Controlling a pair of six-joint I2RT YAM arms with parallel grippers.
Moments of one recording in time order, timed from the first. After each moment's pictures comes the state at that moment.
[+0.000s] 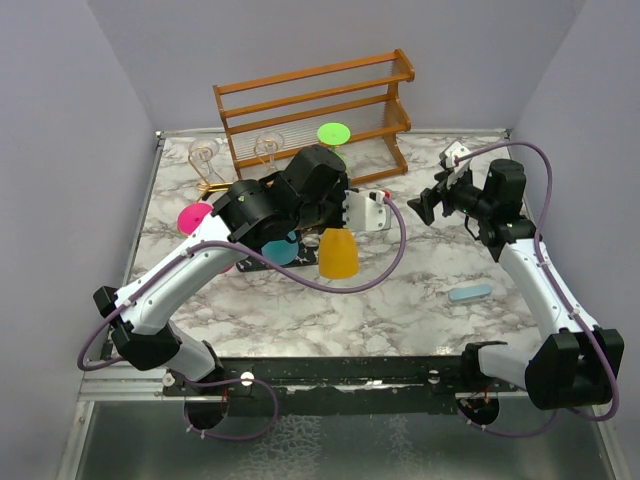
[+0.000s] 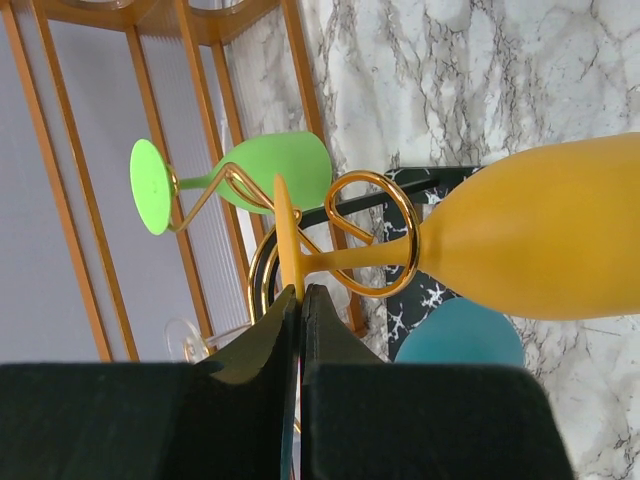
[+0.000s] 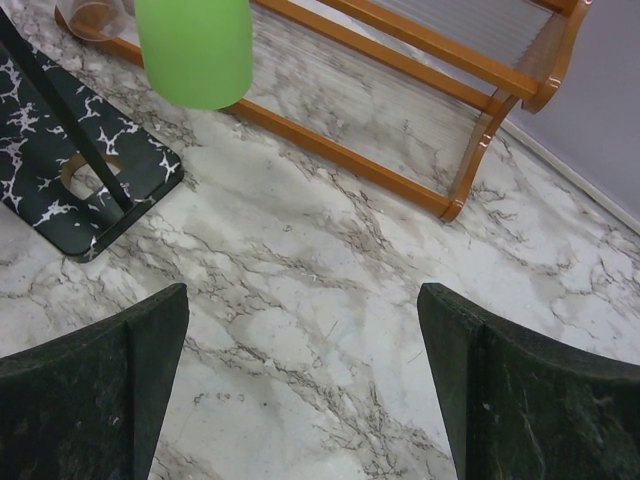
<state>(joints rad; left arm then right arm) -0.96 1.49 1.86 -1.05 -0.14 0.86 0.06 1.19 0.93 -0.08 -0.61 -0.37</state>
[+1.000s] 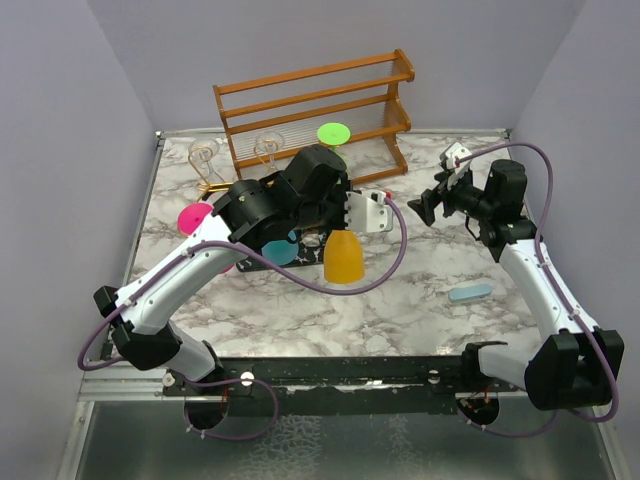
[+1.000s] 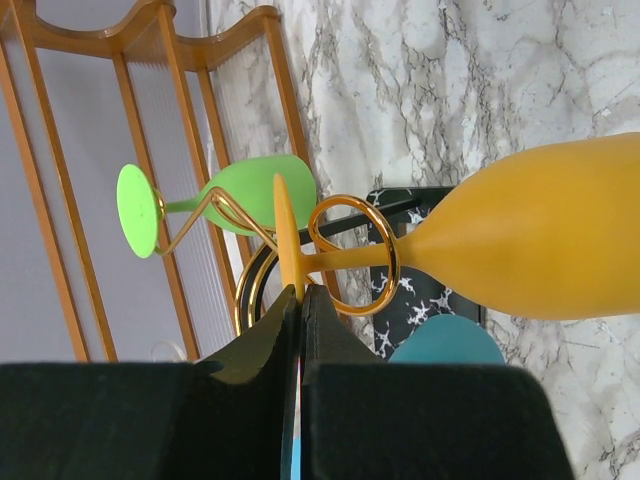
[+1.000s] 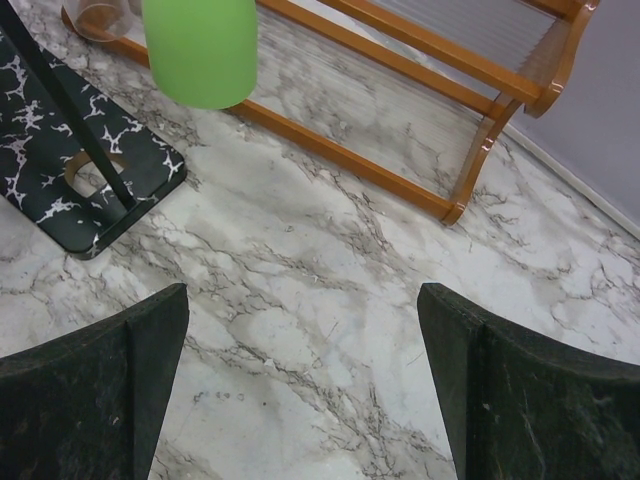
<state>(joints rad) -0.96 1.49 1.86 -1.05 -0.07 0.84 0.06 1.19 0.93 -0.08 -0.63 -0.39</state>
